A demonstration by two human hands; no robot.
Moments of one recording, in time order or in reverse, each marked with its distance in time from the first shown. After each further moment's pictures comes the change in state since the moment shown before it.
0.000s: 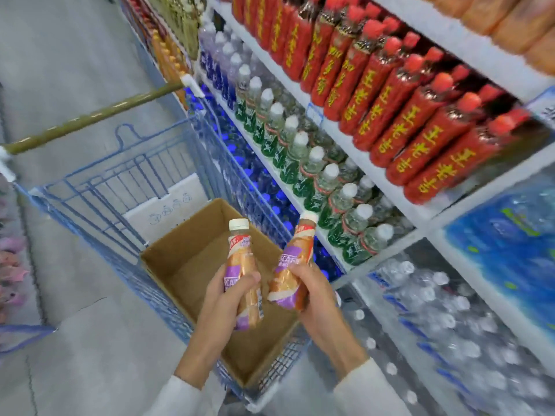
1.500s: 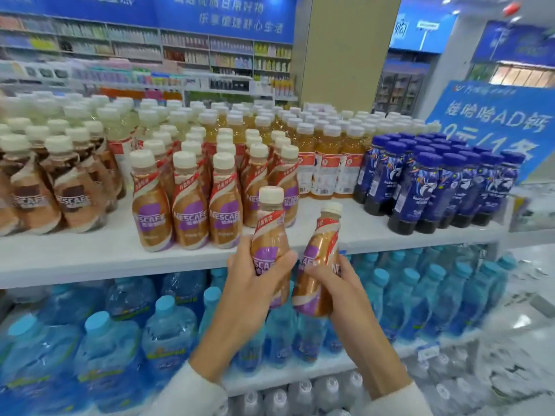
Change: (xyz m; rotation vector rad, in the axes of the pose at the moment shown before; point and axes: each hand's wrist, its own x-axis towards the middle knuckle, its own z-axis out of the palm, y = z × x) left_hand -0.395 -0.122 0.655 0.455 -1.322 0.478; right_hand -0.459 -0.158 -0.578 0.213 0.997 -0.835
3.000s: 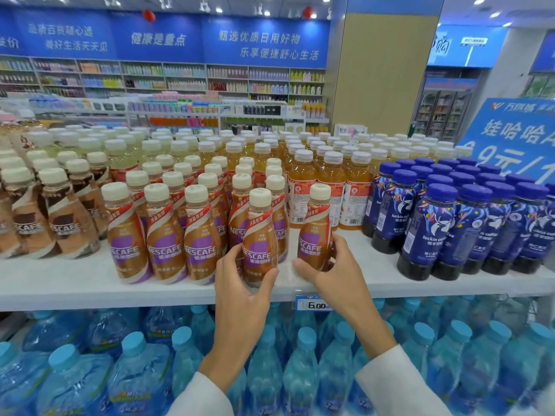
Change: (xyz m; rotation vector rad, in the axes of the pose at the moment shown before) left_hand 0.077 -0.047 0.051 0.325 0.475 0.282; right_hand 0.131 -0.030 -0.041 -0.484 -0.060 -0.339
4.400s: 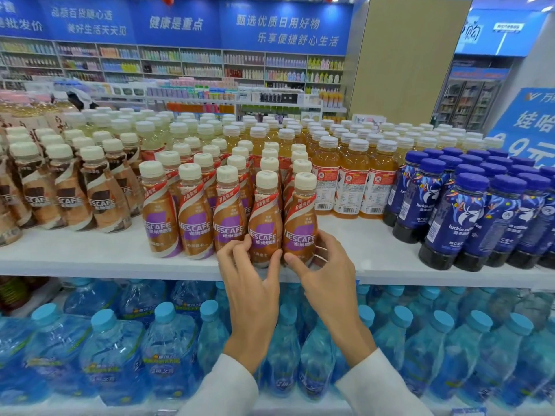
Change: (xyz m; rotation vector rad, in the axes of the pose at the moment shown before) left_hand -0.011 -0.006 -0.012 0.137 0.254 0.131; right_hand -0.032 -0.002 0.060 0.017 0.124 -0.155
